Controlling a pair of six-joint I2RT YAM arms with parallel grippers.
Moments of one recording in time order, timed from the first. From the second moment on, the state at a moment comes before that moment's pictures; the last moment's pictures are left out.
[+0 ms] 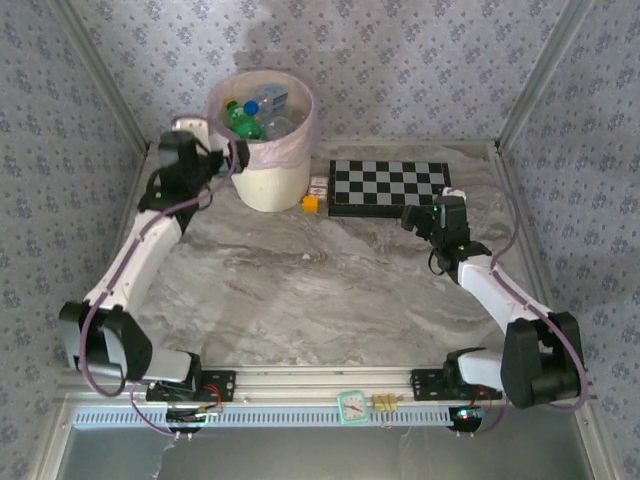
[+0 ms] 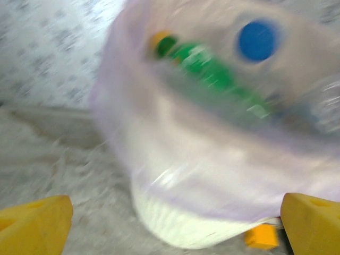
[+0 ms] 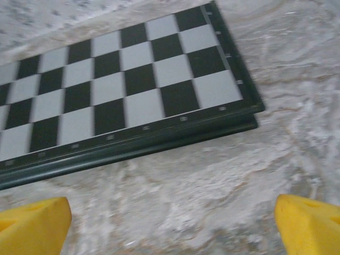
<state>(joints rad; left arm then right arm) -0.20 1.32 1.10 -0.14 -0.11 -0.27 0.15 1.29 0.72 -0.06 0.22 0.34</state>
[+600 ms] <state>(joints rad) -0.22 1.46 0.74 0.07 -0.59 -0.18 0.01 1.50 0.59 0.28 0.28 0.10</state>
